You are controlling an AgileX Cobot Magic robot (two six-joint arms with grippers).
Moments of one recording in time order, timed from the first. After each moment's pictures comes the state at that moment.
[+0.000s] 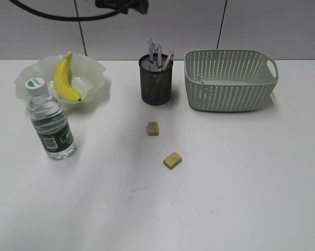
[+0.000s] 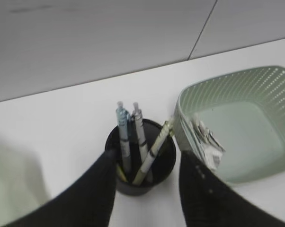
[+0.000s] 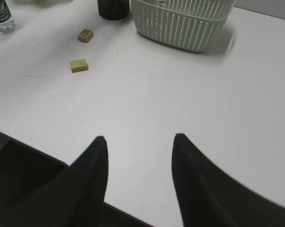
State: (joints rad) left arm -0.56 1.96 -1.83 0.09 0.66 -0.32; right arm 0.61 0.02 -0.51 -0.13 1.04 0.11
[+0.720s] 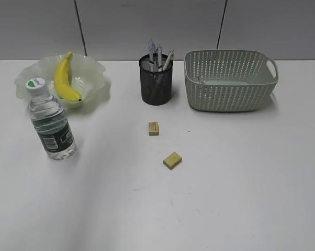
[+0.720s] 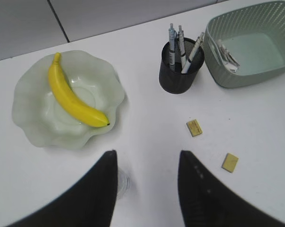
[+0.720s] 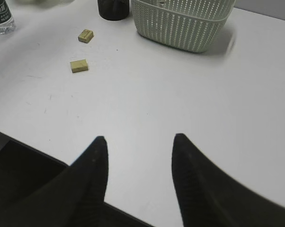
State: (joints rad) left arm -0.56 1.44 -1.73 0.15 1.21 -0.26; right arm 0.61 0.02 -0.51 -0.13 1.04 0.11
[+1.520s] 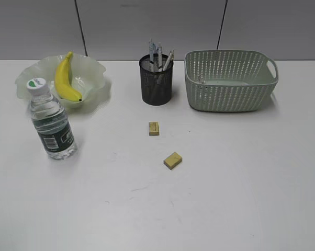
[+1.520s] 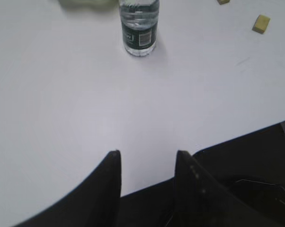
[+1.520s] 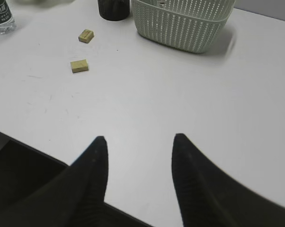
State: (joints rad) left arm -0.56 0.39 -0.70 0.15 1.23 -0.25; right arm 0.61 0.02 -0.51 -0.14 1.04 0.11
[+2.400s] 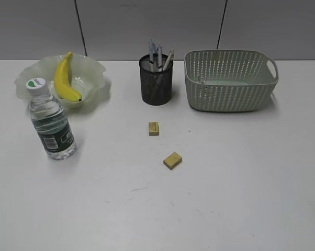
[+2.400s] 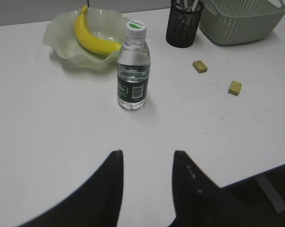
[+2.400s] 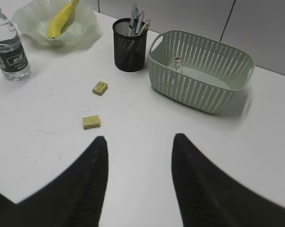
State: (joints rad) left arm -0.56 -0.01 -0.57 0.15 1.13 -0.25; right arm 0.61 0.41 -0.57 -0.13 0.64 0.10
